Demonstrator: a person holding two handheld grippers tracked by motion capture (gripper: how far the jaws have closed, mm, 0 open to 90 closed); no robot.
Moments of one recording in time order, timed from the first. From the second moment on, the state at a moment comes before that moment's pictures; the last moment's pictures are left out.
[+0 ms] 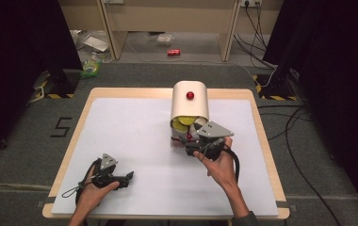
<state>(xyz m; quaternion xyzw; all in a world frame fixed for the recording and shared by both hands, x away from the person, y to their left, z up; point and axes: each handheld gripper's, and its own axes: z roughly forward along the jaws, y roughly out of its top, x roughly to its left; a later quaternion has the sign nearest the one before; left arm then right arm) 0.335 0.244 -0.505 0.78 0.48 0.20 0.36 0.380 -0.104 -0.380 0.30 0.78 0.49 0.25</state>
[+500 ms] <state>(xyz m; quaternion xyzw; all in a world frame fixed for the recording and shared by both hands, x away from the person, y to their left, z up) 0.335 0.244 -0.505 0.78 0.48 0.20 0.36 0.368 -0.105 -0.380 0.30 0.78 0.49 0.24</state>
